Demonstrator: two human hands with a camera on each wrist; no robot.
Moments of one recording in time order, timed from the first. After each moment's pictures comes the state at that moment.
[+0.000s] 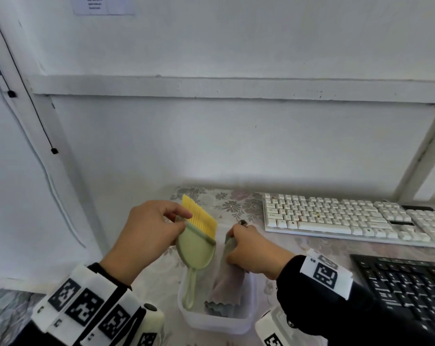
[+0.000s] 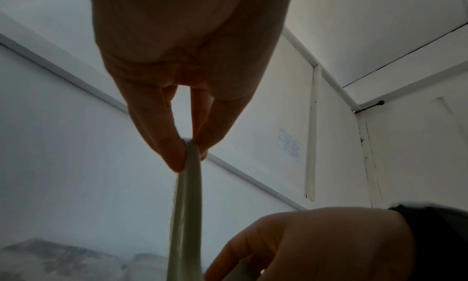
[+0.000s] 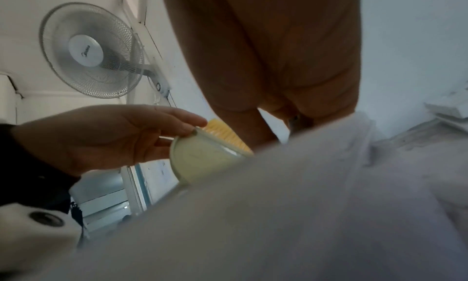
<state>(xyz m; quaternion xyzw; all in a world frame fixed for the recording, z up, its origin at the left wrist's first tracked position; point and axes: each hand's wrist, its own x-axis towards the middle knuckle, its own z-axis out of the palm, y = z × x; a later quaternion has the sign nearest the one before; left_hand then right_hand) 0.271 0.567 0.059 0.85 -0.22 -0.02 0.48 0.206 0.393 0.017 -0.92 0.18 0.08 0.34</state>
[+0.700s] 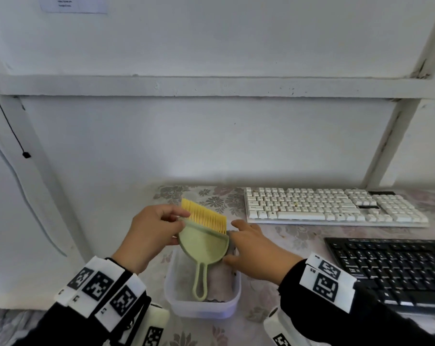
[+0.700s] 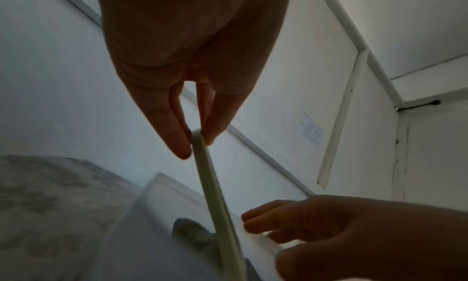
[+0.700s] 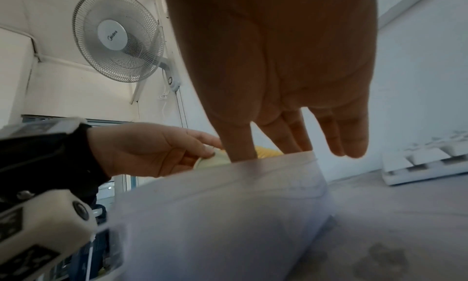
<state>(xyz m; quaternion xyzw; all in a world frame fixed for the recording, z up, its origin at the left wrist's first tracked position) 0.276 0.545 0.028 0.79 -0.21 -0.11 0.56 0.163 0.386 0.020 -0.98 0.12 0.09 0.16</state>
